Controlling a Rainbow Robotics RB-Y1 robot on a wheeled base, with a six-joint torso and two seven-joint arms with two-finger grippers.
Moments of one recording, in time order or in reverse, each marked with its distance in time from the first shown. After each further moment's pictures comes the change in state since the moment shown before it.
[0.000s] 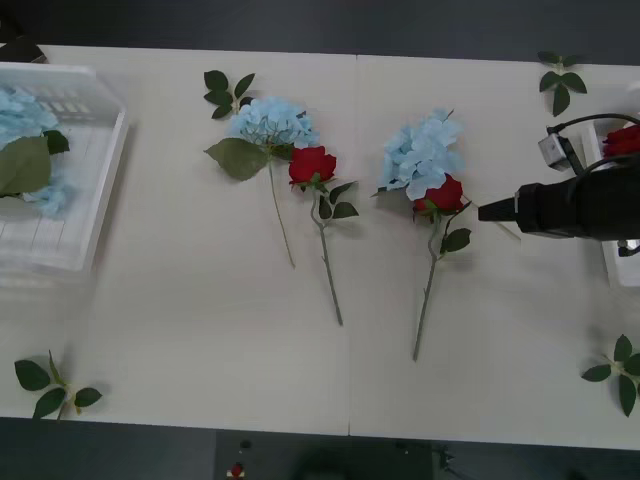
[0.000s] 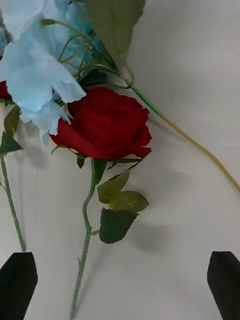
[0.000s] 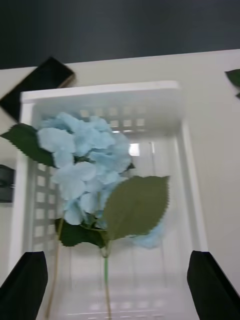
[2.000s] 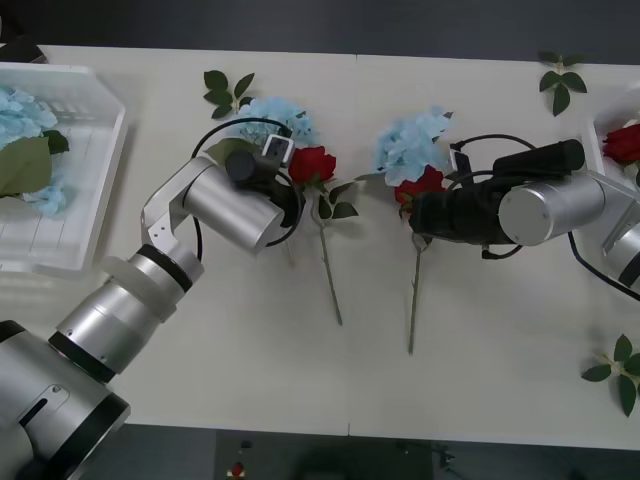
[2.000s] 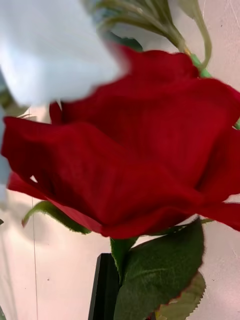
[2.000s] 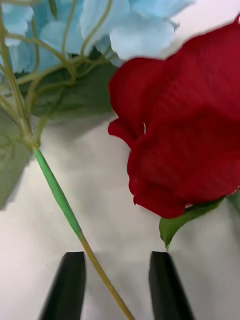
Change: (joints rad) right arm -0.149 0.373 0.136 0.130 0.596 -0.094 -0.507; left arm -0.377 -0.715 -0.945 0.352 -0.933 -0.384 0.683
